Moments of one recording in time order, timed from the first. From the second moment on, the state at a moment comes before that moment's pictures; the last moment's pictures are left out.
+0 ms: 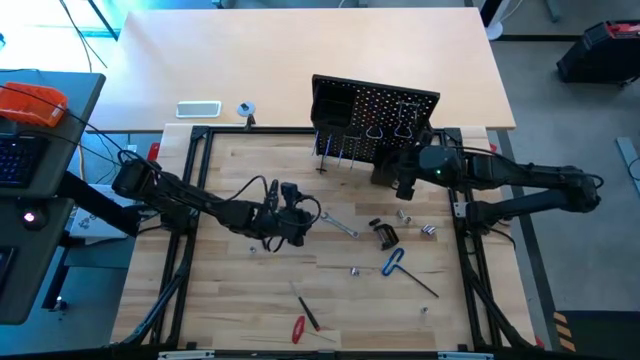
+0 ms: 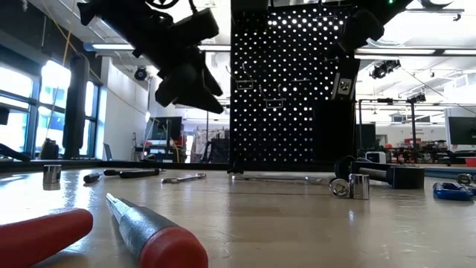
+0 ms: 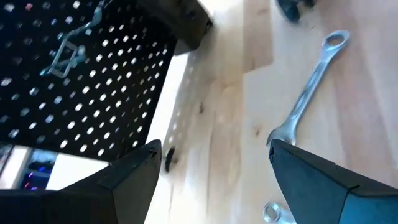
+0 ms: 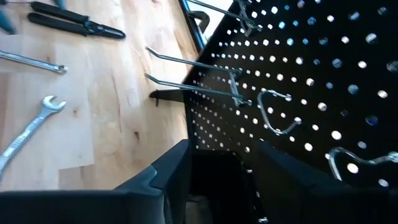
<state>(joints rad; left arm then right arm) -0.21 1.59 0.88 -0.01 -0.74 0.32 -0.11 0.97 0.91 -0.55 0.47 -0.29</state>
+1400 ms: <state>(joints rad) -0.08 1.20 0.29 -0.08 -0.59 -0.68 0.29 1.25 0.92 -0.37 0.48 -0.10</state>
